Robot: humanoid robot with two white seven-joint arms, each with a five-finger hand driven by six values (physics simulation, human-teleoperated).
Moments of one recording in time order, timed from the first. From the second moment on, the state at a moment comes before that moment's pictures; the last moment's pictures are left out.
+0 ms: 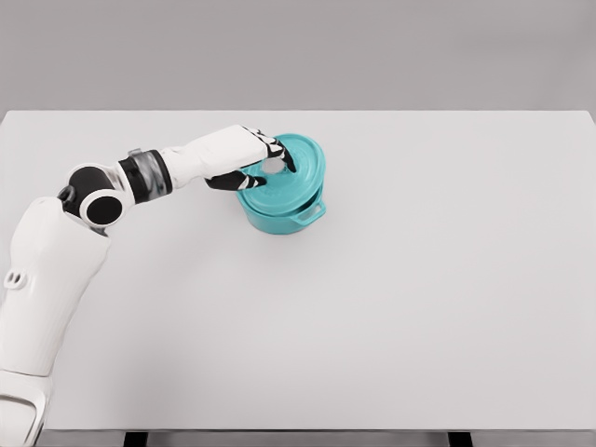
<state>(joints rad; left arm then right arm) -0.60 0.25 -0.31 -1.27 -0.65 -0.61 -0.61 0.01 0.00 -0.30 0.05 0.25 -0.01 0.09</state>
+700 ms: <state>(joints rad) -0.60 0.25 -0.31 -1.26 -0.64 -0.61 -0.60 0.01 0.00 -0.30 0.05 0.25 -0.01 0.09</state>
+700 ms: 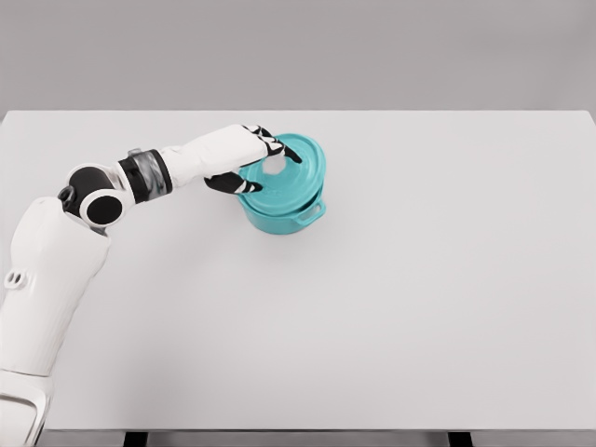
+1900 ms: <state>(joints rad) -0.62 0.27 -0.29 -1.35 -0.65 -0.61 -0.61 0.01 0.00 -0.30 0.05 0.25 -0.01 0.09</state>
